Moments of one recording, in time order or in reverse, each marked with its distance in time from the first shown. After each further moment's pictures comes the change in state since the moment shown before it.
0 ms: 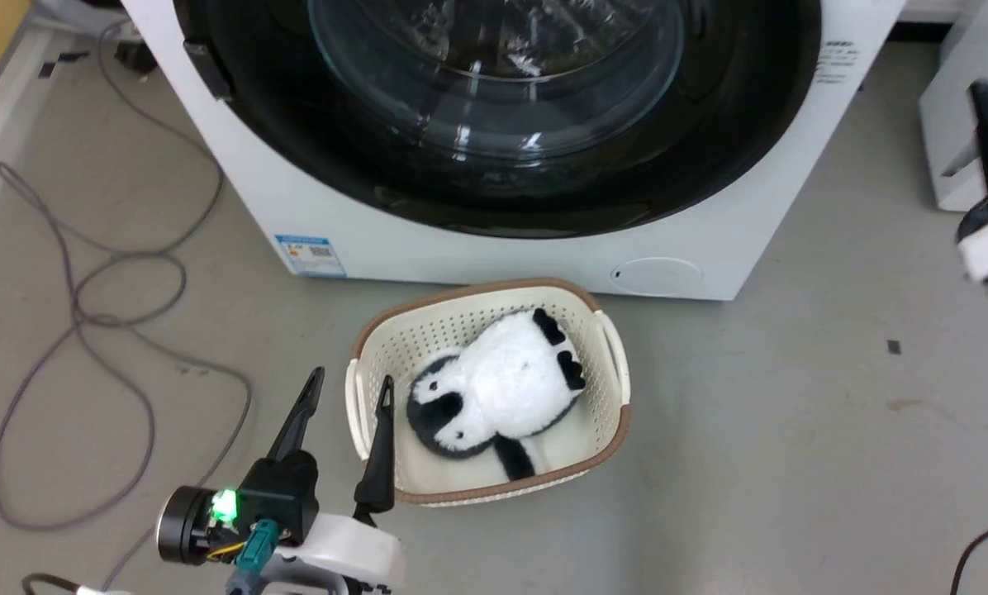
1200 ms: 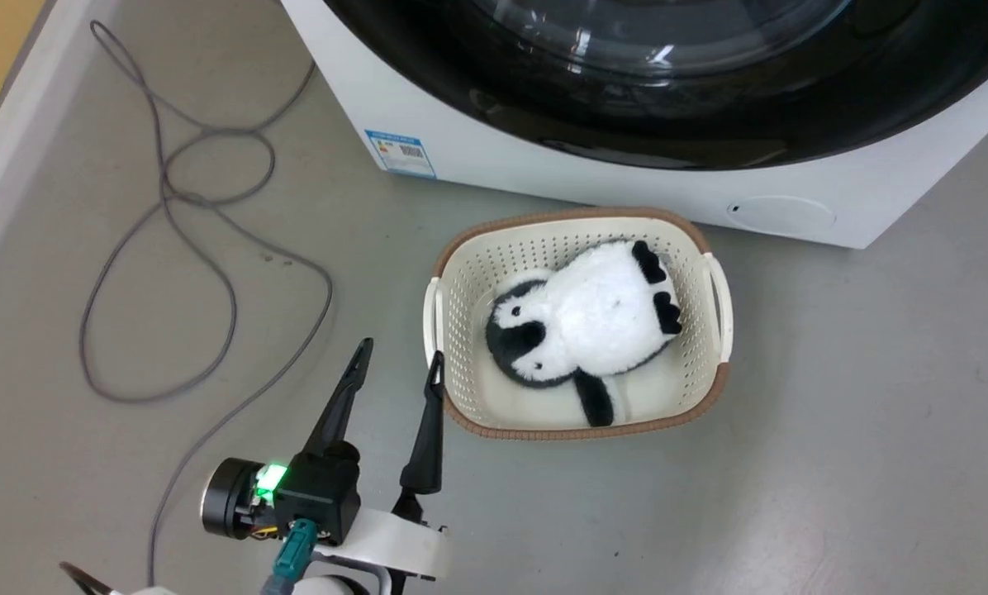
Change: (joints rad) left arm -0.051 0.000 -0.112 -0.010 -0.037 0.041 -0.074; right arm -0.604 -0.129 -0.058 0.628 0.470 0.000 0.501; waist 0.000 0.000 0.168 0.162
